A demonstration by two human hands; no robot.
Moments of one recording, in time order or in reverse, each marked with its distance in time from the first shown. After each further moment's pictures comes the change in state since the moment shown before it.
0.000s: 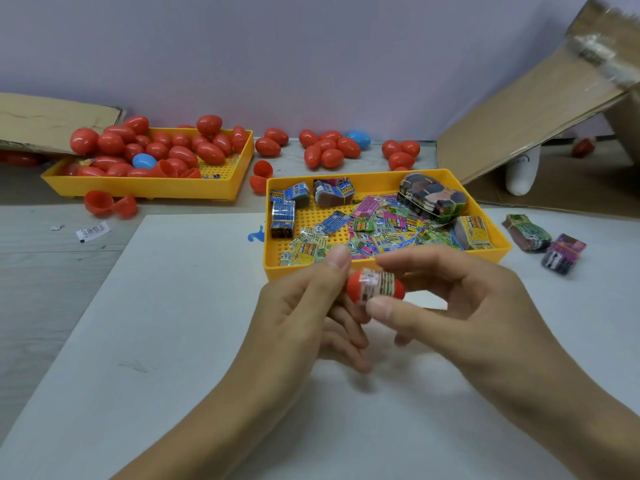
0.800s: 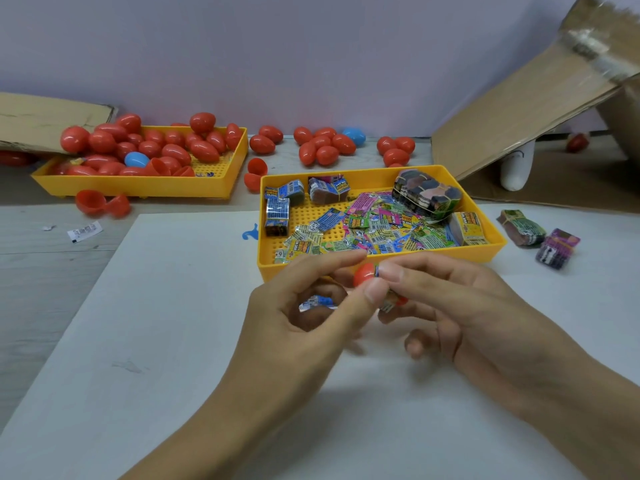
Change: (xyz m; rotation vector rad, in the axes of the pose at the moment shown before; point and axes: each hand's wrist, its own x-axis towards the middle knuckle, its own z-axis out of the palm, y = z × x) left_hand -0.005 -0.004 0.004 0.174 0.038 0.279; right_hand 0.006 -0.011 -0.003 0.294 -0.064 0.390
